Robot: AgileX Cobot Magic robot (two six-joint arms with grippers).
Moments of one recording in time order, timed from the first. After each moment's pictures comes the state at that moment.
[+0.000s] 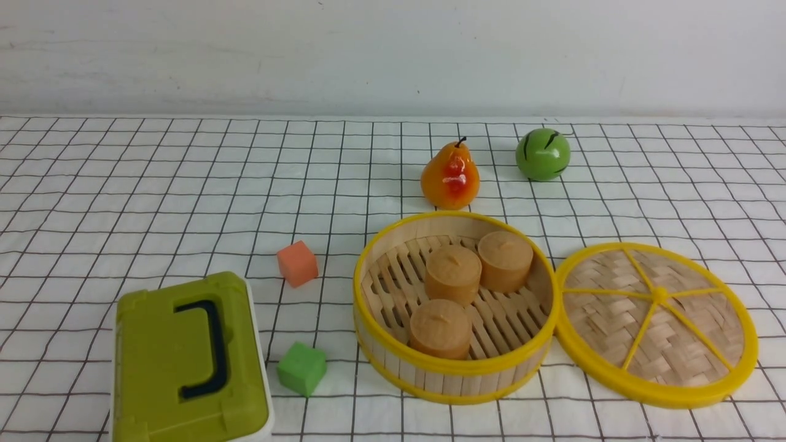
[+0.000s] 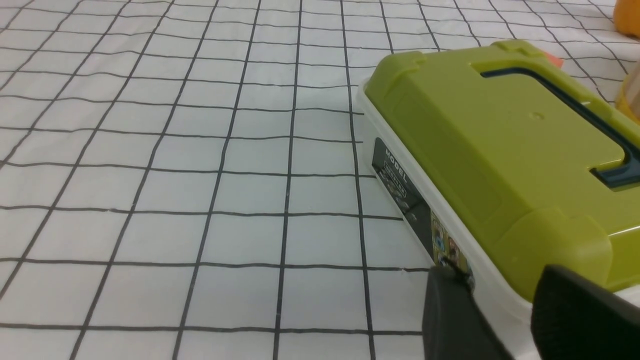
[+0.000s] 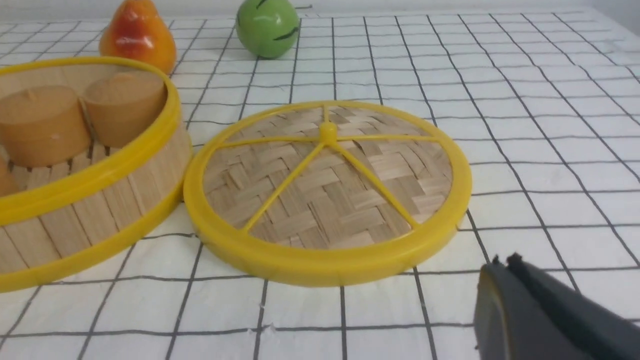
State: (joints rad) right arm -0.02 -0.01 0.03 -0.03 0.30 0.13; left arm 0.01 -0.01 0.03 -0.10 0.35 0.03
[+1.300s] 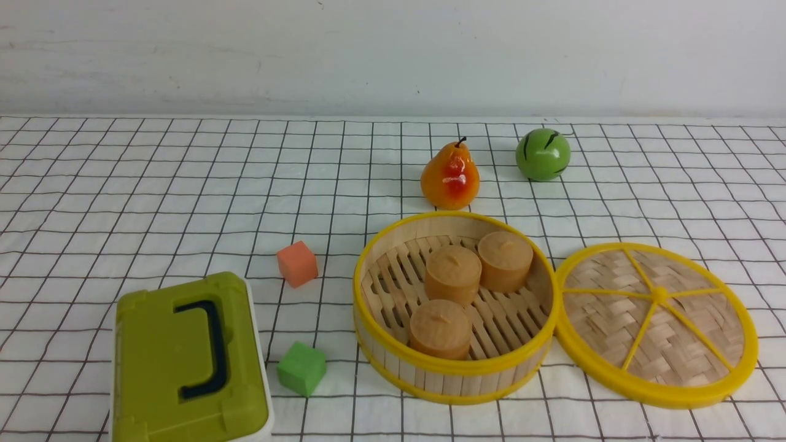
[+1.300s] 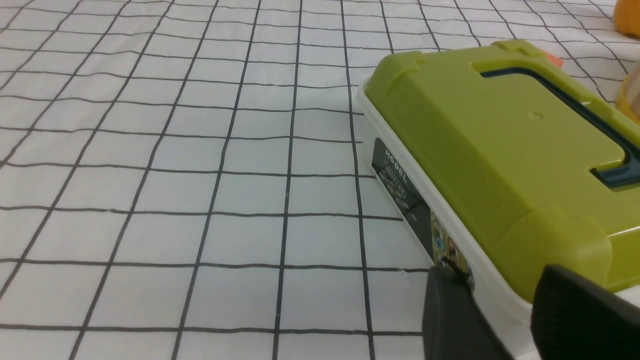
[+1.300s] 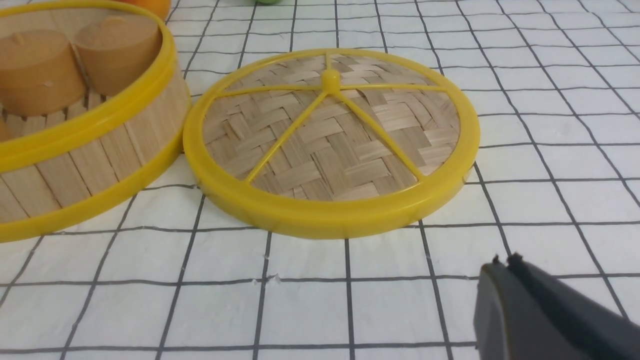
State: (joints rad) right arm 0.01 -0.01 0.02 -0.03 0.38 0.13; left arm 0.01 -0.01 0.03 -0.10 0.35 0.03
